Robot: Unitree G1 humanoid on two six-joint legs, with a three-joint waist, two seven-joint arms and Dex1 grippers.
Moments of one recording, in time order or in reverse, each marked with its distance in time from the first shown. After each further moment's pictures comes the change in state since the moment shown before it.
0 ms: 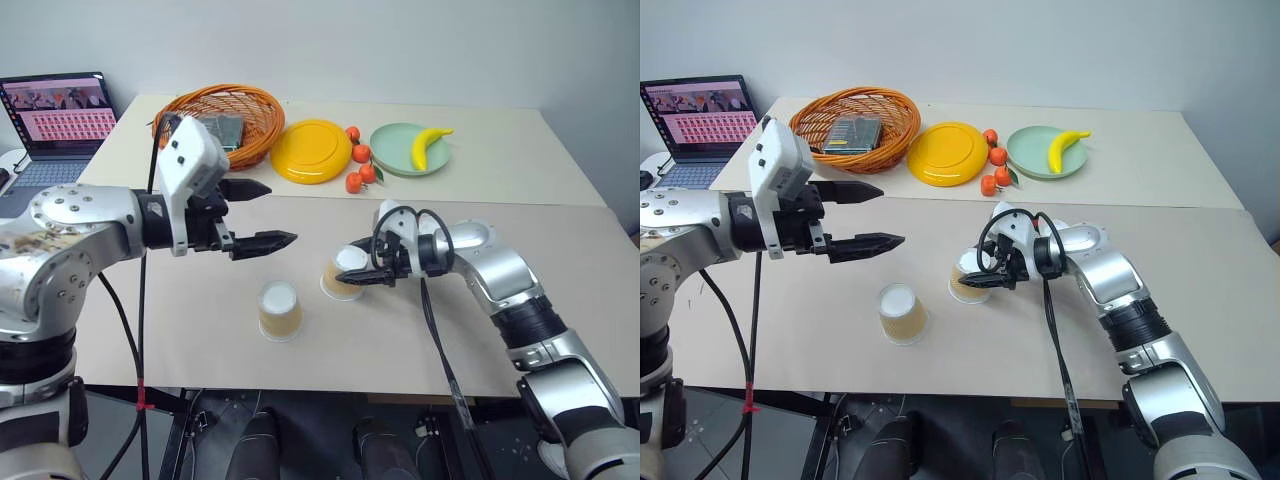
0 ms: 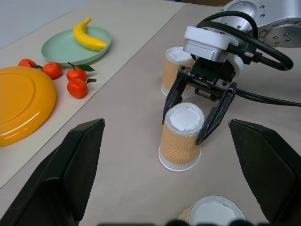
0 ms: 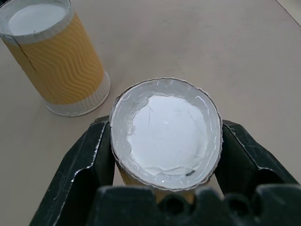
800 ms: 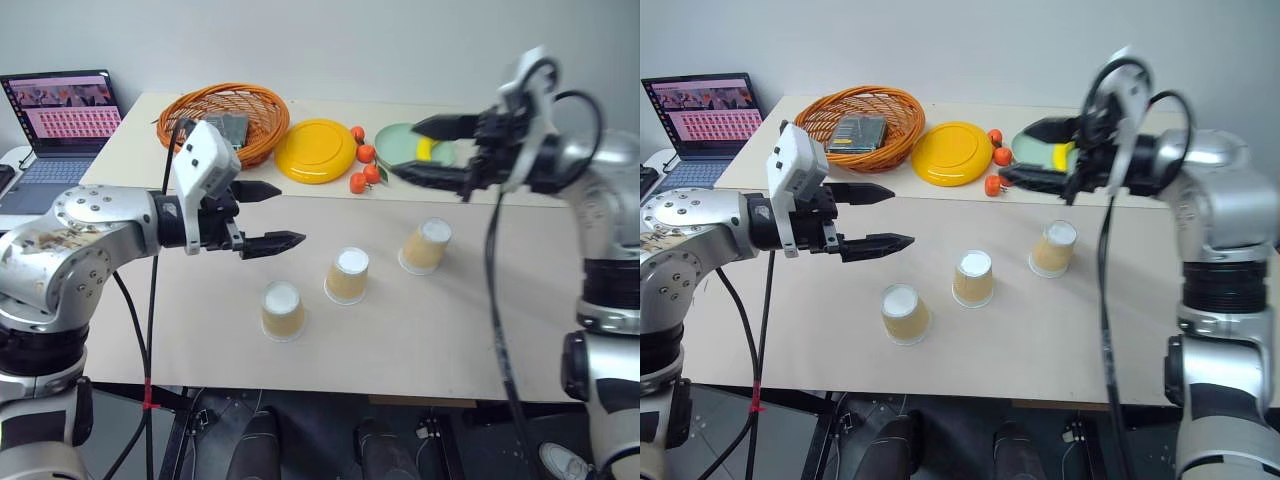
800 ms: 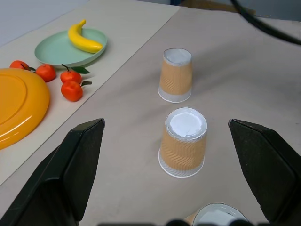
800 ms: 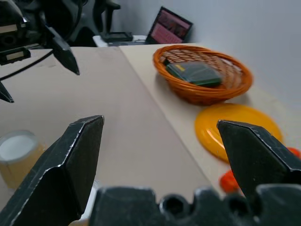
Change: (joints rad) left arm -0.035 -0.042 -0.094 0.093 0.016 -0.095 -0.020; right arm -0.135 -0.252 -0.427 -0.192 0.192 0.262 -0.036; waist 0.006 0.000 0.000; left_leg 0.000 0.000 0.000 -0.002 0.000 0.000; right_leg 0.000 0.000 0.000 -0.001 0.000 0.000
